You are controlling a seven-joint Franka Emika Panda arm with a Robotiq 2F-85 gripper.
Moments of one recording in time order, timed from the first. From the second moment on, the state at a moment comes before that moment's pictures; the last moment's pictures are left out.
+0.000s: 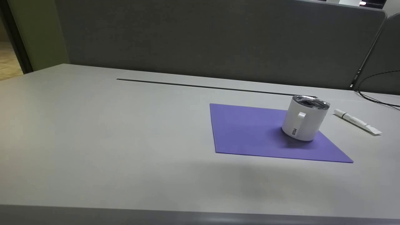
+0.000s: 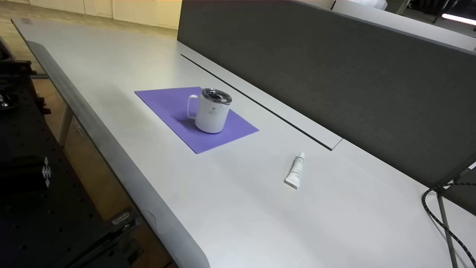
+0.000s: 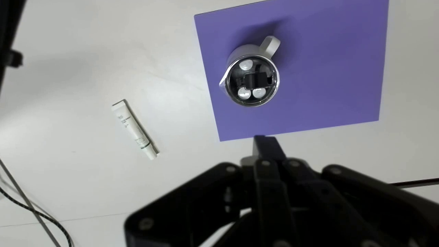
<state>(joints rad) -0.13 -0.29 -0.03 -2.39 -0.08 2.23 0.11</state>
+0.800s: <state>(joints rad) -0.13 -0.01 -0.08 -2.42 -0.08 2.51 0.08</state>
